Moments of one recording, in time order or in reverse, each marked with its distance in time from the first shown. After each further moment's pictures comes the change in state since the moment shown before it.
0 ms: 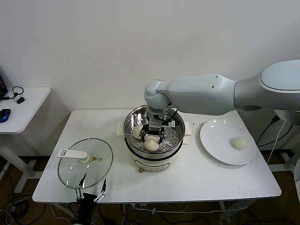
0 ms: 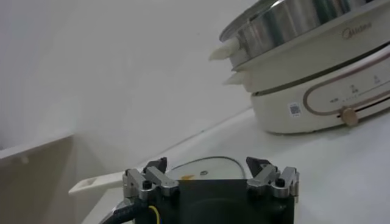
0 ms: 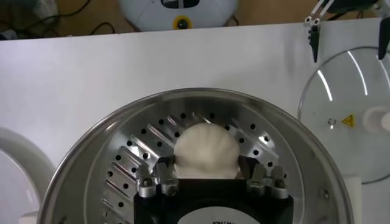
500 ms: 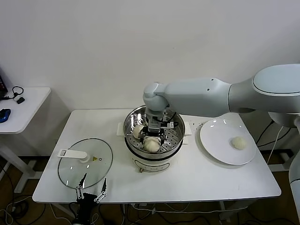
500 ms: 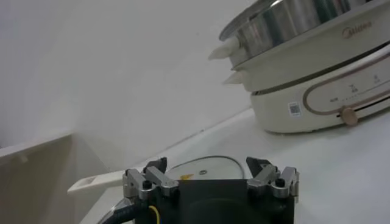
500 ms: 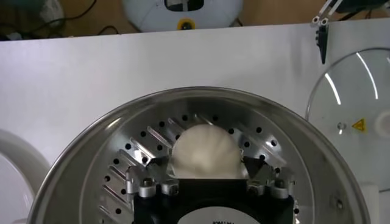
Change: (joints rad) left arm -0.001 0.000 0.001 0.003 -0.003 0.000 0.000; right arm -0.030 0.017 0.002 -0.036 -0.002 0.021 -0.010
